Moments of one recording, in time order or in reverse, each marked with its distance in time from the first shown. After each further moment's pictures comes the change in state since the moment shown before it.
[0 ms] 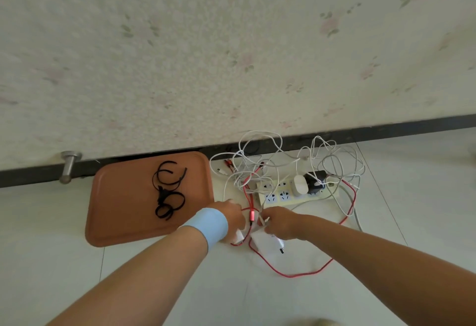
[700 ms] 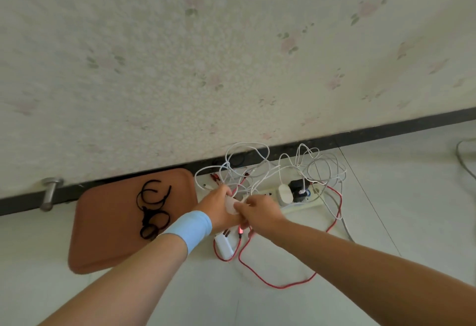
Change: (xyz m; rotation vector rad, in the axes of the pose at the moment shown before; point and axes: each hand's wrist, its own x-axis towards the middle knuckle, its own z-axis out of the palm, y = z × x) left_hand -0.009 0.000 -0.033 -0.790 0.449 -0.108; right_hand -0.034 -0.048 -0.020 0.410 0.338 0.017
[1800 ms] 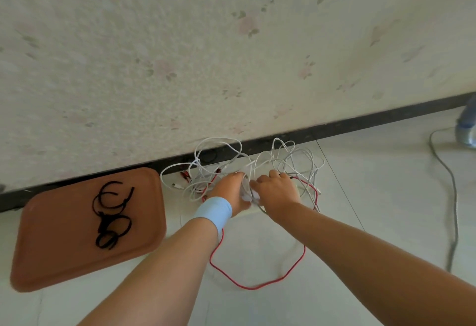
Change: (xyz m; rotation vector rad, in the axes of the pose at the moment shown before) left_hand 0.073 0.079 0.056 0.244 0.099 0.134; right_hand 0.052 0.064 -0.082 -1.265 0.251 -0.357
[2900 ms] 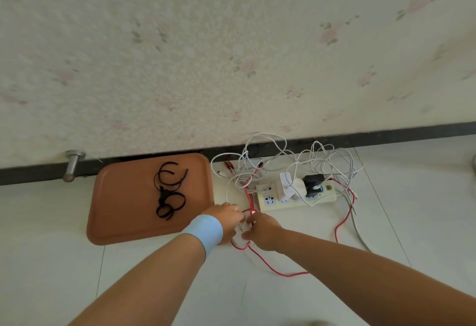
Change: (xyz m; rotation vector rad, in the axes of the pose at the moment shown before) left_hand -0.096 -0.110 -0.010 0.445 -0.405 0.164; right_hand -0.021 -0.139 0.011 0.954 -0.506 0.193
